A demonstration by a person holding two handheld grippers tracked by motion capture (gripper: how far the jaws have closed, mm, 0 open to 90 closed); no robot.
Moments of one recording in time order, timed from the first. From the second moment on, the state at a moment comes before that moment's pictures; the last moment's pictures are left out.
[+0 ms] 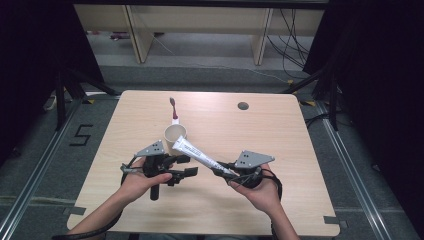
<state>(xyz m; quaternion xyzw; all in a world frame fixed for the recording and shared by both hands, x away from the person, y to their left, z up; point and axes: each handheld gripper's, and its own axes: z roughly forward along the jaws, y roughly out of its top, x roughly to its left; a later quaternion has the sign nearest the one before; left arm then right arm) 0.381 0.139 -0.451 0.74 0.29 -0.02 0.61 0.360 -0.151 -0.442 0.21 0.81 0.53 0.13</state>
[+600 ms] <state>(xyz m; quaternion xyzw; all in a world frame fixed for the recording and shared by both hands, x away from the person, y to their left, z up) 0.393 0.135 -0.443 0.70 0.34 -0.02 0.63 0.359 -0.141 -0.449 0.21 0.80 0.54 0.14</state>
